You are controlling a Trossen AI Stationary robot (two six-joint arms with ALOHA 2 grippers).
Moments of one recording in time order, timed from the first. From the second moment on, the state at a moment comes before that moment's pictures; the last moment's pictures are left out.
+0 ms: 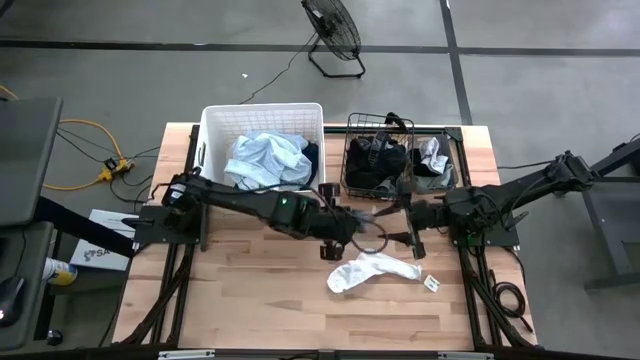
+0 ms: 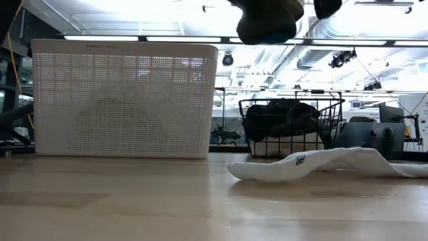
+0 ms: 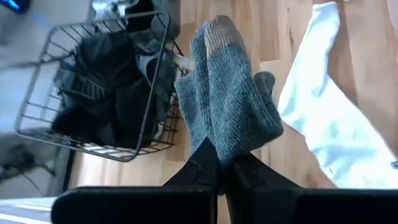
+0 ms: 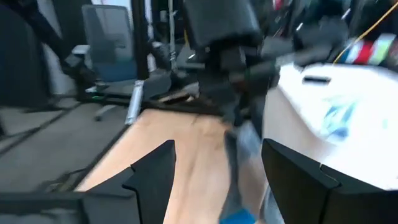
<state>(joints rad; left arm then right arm) -0.24 1.96 2.03 -0.97 -0.49 -0.03 0.30 0.87 0.59 0.20 0.14 -0.01</state>
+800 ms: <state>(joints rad) -0.18 1.96 2.03 -0.83 -0.40 -0.11 0.30 1.07 0.59 0.38 0.27 -0.21</state>
